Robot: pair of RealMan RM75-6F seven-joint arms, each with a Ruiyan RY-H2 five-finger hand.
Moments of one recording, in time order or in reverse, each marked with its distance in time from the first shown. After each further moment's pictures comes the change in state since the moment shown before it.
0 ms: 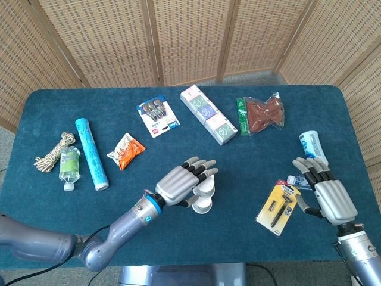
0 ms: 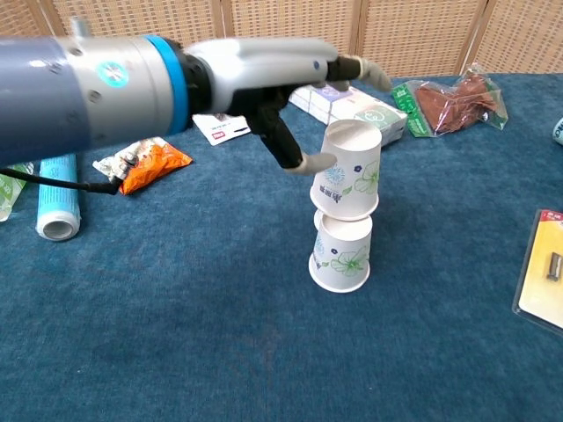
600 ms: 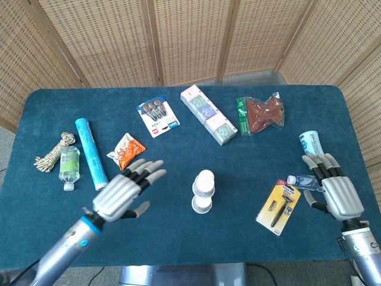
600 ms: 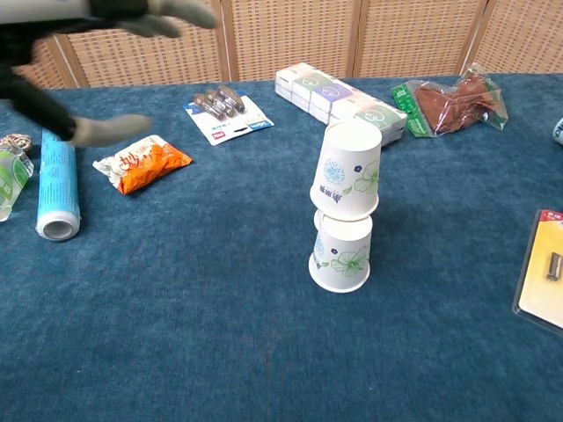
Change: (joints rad) left arm 0.384 0.362 0.252 -0.282 0.481 0.270 -0.163; right arm -0.008 -0.039 0.031 0.058 0.066 0.008 -0.097
